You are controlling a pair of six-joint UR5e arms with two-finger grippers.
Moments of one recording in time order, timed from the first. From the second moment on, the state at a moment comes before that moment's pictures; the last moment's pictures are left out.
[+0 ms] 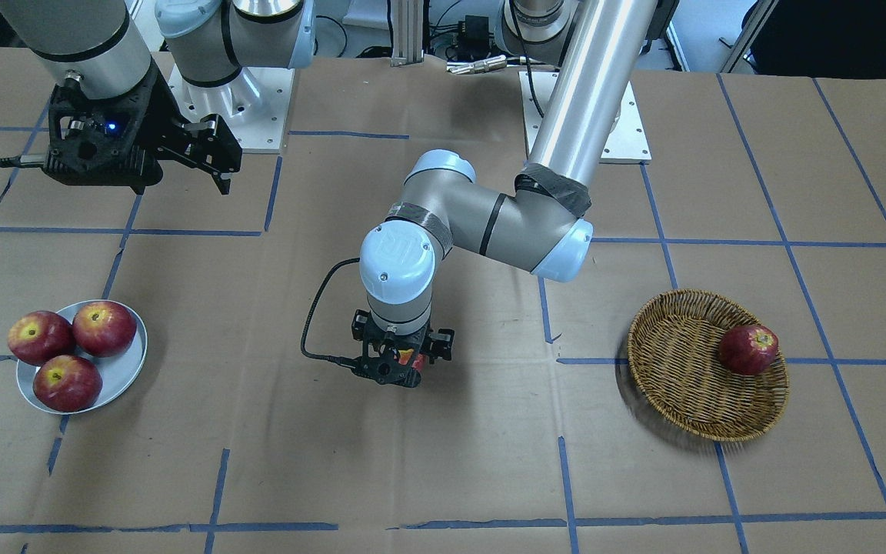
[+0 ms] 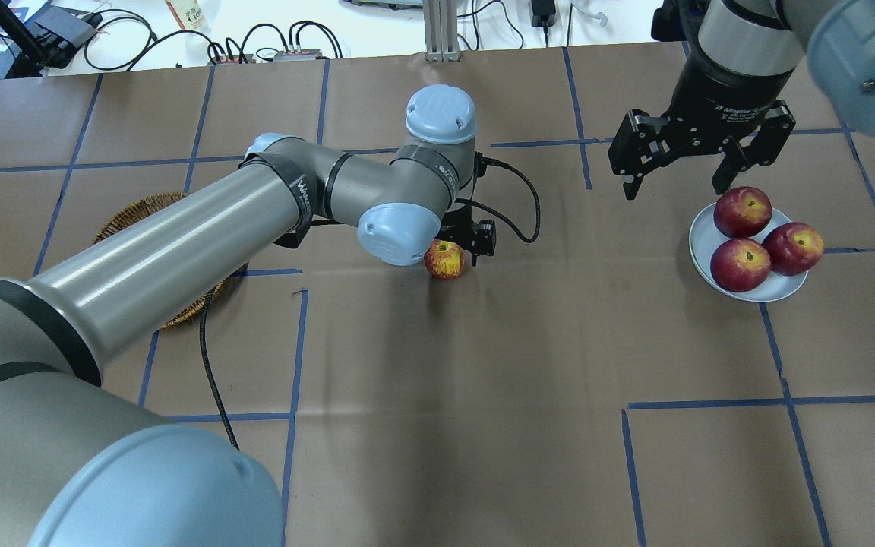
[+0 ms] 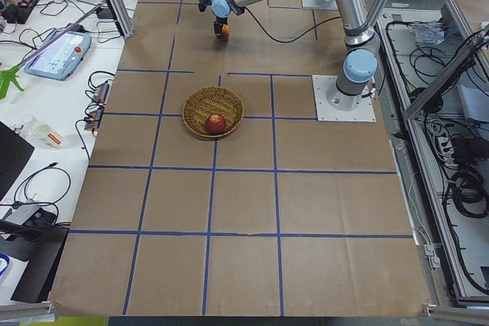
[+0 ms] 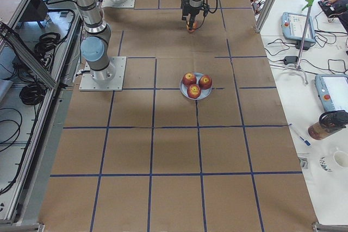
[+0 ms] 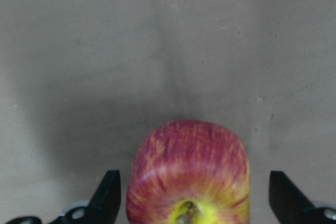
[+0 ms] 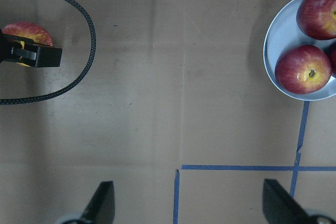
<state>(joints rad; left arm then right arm) -1.96 -2.15 -1.55 -1.06 1.57 -0.15 1.57 -1.56 1.56 -1.49 -1.57 -0.02</state>
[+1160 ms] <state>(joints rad) -1.70 -1.75 -1.35 -1.66 1.58 0.13 1.58 -1.56 1.56 -1.49 -1.57 -0.01</state>
